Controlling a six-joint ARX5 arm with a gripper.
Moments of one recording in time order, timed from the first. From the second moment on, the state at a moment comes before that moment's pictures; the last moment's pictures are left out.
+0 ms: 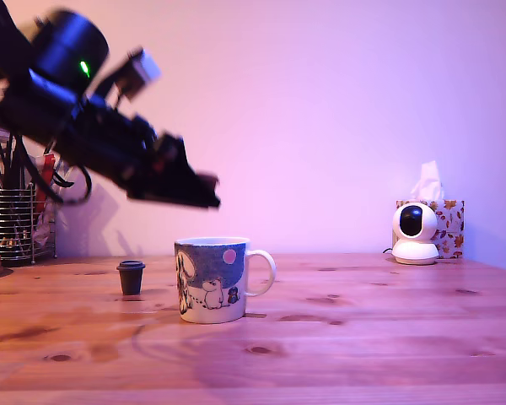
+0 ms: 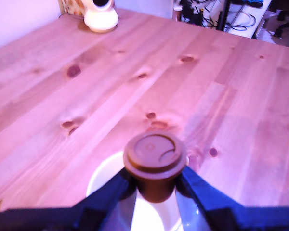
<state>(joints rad) -0.43 1.67 0.86 0.25 0.54 0.25</state>
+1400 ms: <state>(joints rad) -0.46 1.77 1.02 0.02 0.43 0.21</state>
